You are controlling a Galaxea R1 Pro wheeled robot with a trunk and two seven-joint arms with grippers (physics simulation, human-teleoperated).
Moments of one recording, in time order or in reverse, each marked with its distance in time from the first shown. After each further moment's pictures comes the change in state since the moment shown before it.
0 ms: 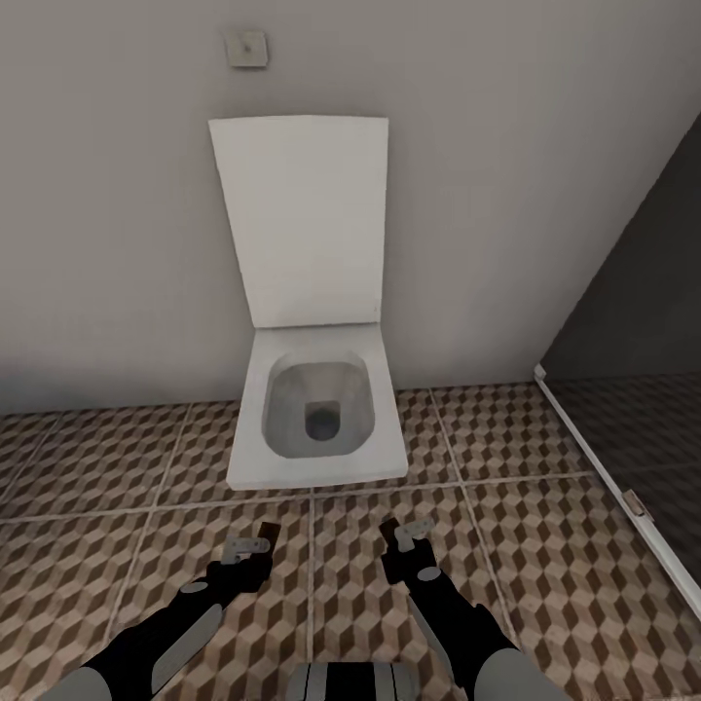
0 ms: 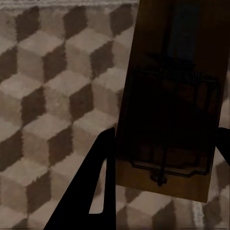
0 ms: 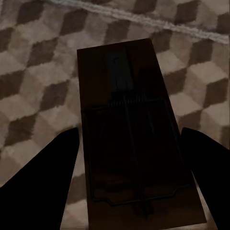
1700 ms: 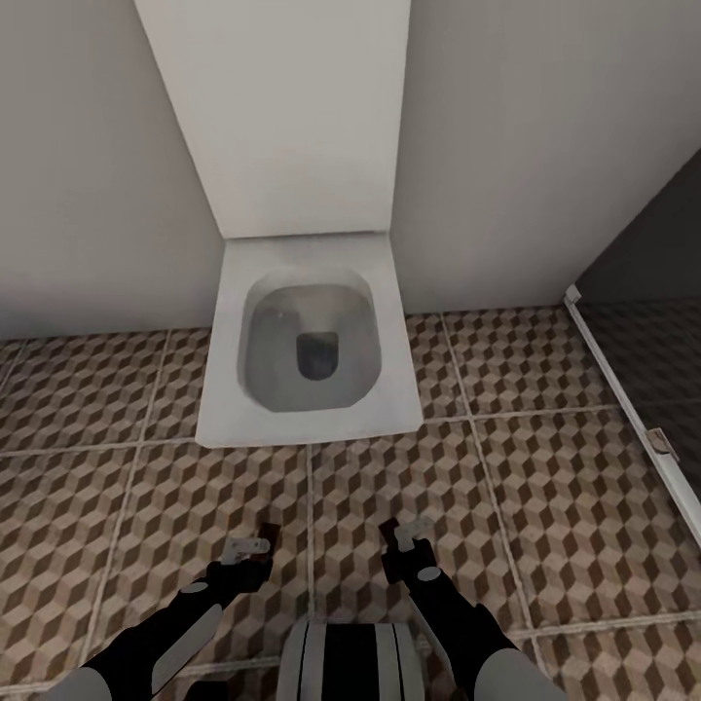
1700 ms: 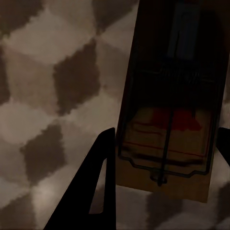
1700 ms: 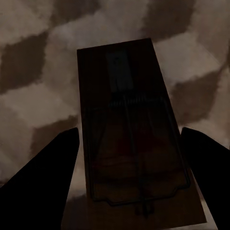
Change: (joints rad) left arm 0.000 0.000 -0.001 0.001 0.000 0.000 0.001; right arm 0.000 0.000 0.000 0.000 0.000 -0.001 0.000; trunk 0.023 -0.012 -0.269
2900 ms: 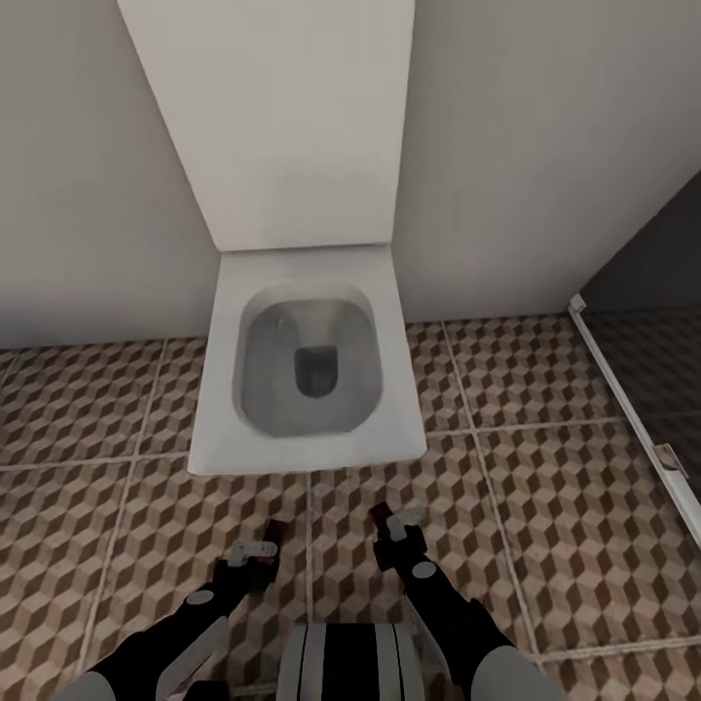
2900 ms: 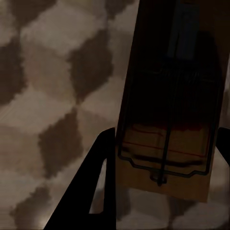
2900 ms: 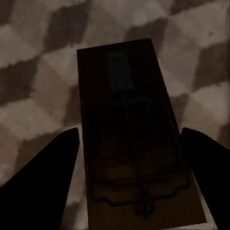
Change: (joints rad) left arm 0.000 -0.011 -0.066 0.018 -0.031 -0.105 -0.005; right arm 0.000 0.003 0.048 -0.043 -0.001 -0.073 0.005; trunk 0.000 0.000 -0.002
